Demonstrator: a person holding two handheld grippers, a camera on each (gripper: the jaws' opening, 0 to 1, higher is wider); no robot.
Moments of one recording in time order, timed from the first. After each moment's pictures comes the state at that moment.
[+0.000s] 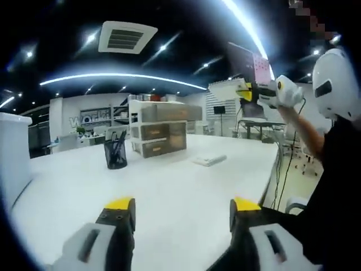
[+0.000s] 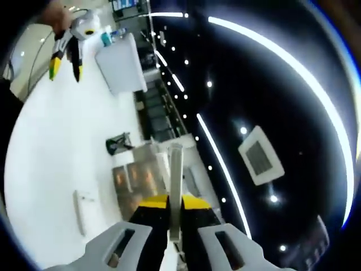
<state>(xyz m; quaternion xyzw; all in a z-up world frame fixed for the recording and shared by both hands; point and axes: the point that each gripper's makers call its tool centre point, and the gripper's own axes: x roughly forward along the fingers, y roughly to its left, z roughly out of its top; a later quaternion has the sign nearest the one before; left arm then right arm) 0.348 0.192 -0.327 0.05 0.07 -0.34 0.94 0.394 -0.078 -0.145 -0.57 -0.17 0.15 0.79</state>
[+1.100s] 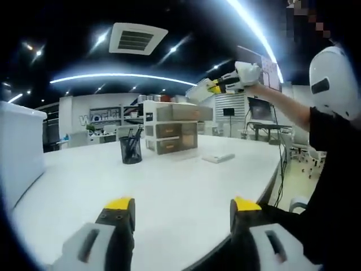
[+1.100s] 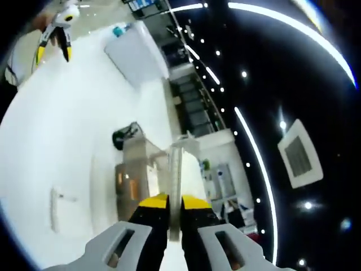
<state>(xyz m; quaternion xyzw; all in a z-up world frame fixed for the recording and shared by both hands) 0.335 0.228 -0.328 0.04 0.07 -0.31 0.95 0.538 -0.045 -0.127 -0.59 -0.05 0.27 0.76</state>
